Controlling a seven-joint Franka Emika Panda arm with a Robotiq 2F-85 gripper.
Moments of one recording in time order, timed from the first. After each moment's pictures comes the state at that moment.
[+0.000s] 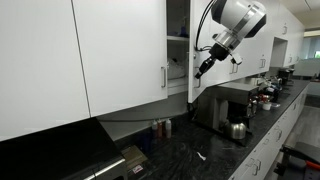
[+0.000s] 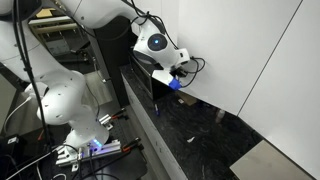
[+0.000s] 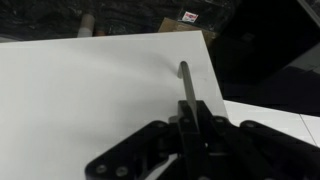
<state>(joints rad) -0.36 -0.20 0.28 -2.54 1.10 2.73 -1.41</state>
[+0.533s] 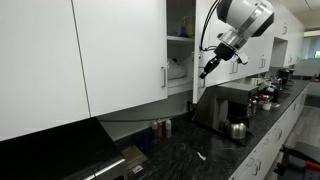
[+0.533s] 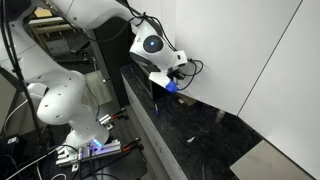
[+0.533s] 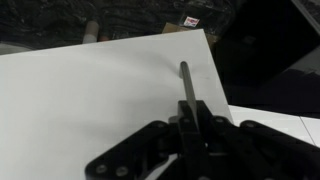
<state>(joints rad) -0.36 -0.25 0.25 -2.60 1.10 2.72 -1.41</state>
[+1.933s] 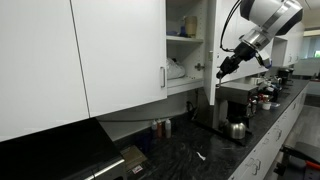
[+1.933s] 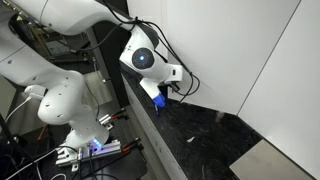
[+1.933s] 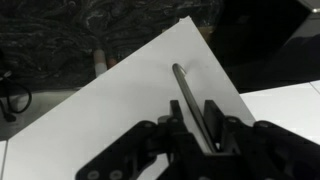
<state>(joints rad) -0.33 -0.39 0.02 -2.73 1.09 2.60 -1.26</state>
